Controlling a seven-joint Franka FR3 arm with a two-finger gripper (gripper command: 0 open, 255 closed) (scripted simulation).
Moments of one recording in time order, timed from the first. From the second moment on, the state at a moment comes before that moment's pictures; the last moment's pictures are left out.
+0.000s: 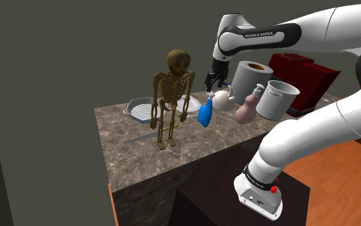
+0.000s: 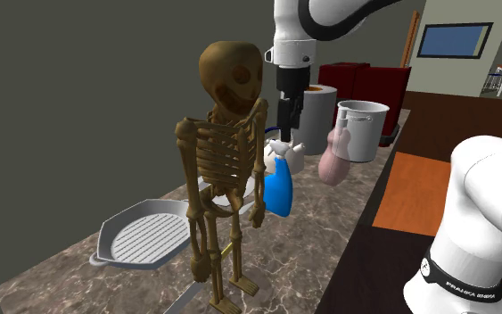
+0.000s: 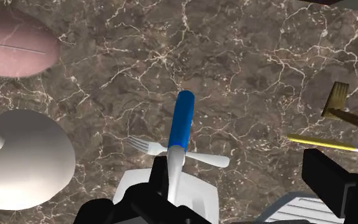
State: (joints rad) arm -0.13 -0.50 -0.14 -2.39 -0.12 1.88 -0.08
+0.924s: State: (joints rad) arm -0.17 -0.35 -0.21 -2.45 -0.16 2.09 -0.11
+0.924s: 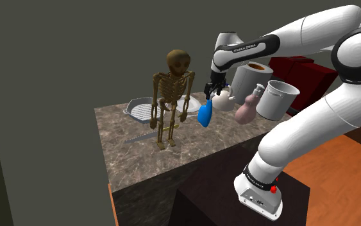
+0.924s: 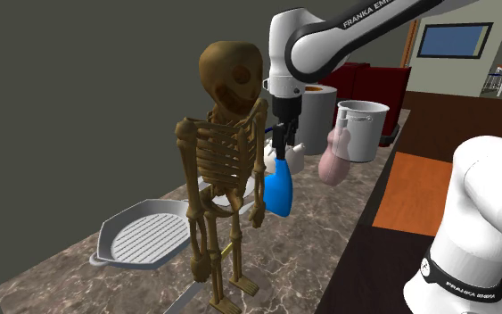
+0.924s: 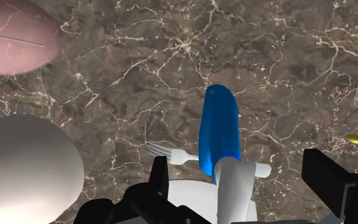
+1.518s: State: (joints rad) arm -0.17 -0.35 -0.21 -2.45 -0.16 2.09 -0.11
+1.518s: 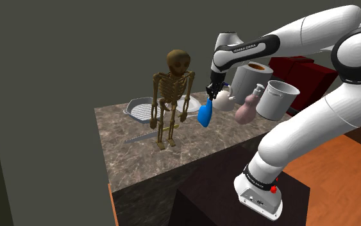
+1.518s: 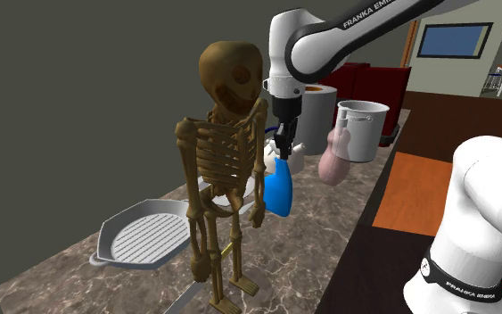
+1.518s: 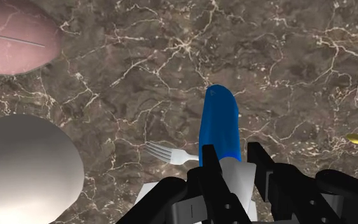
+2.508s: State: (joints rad) arm -0.16 -0.39 -0.20 -2.37 -0.16 1.97 -0.12
